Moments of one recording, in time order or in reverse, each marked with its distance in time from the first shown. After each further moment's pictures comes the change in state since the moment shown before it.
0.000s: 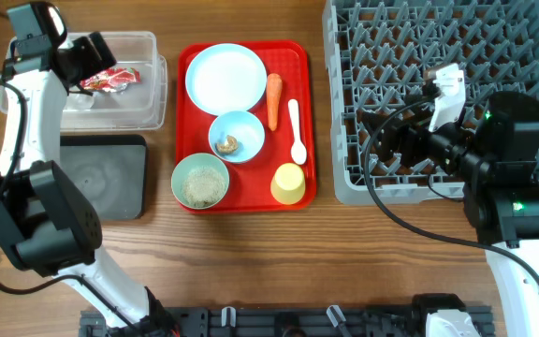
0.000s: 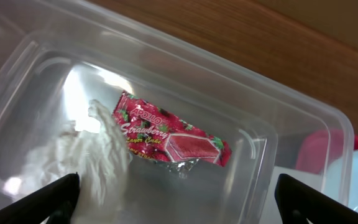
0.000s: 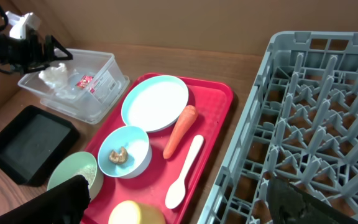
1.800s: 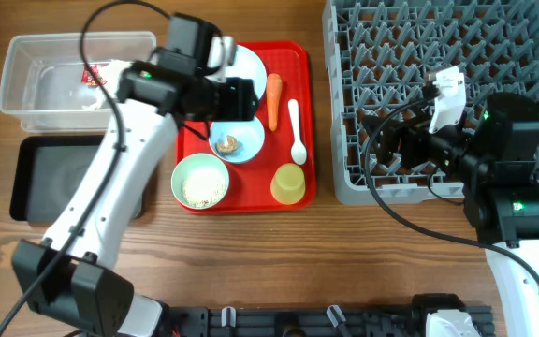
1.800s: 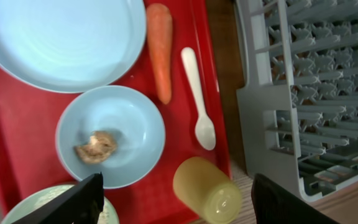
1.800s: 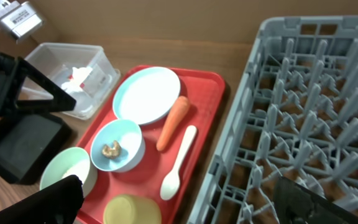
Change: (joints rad) left arm -0.622 -0.305 -0.077 -0.386 0.169 -0.166; right arm 0.000 0.000 0.000 -0.047 0.045 0.003
